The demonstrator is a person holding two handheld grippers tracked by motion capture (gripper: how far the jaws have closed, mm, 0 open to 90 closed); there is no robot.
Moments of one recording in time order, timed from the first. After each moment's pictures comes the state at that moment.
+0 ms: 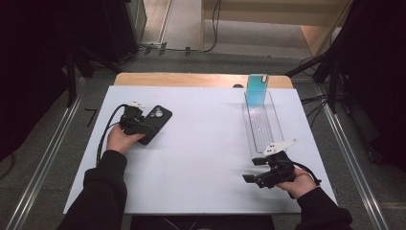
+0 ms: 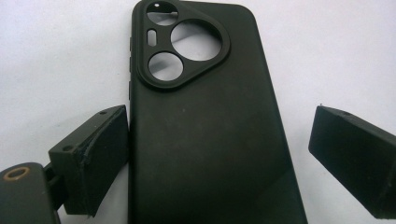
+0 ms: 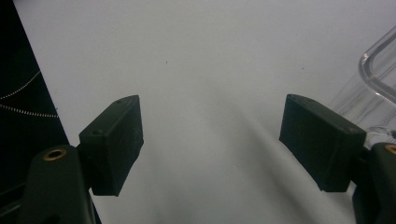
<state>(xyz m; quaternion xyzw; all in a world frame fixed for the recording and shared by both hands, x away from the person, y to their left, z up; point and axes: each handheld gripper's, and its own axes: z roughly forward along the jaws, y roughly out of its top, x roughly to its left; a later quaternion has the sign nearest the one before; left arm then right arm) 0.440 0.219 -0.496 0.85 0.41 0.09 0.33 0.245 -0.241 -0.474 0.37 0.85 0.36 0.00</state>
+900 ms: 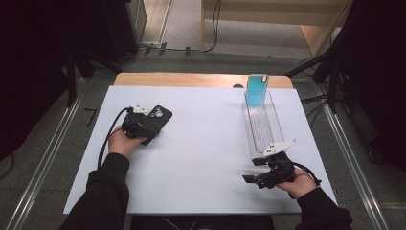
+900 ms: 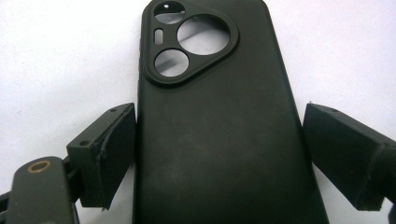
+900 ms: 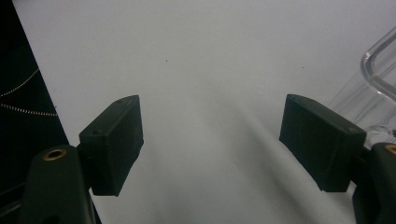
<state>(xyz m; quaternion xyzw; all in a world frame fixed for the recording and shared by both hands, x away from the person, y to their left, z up) 0.428 0.210 -0.502 0.85 0.40 0.16 0.30 0.244 -0.240 -0.474 0.37 0.86 0.36 0.00</state>
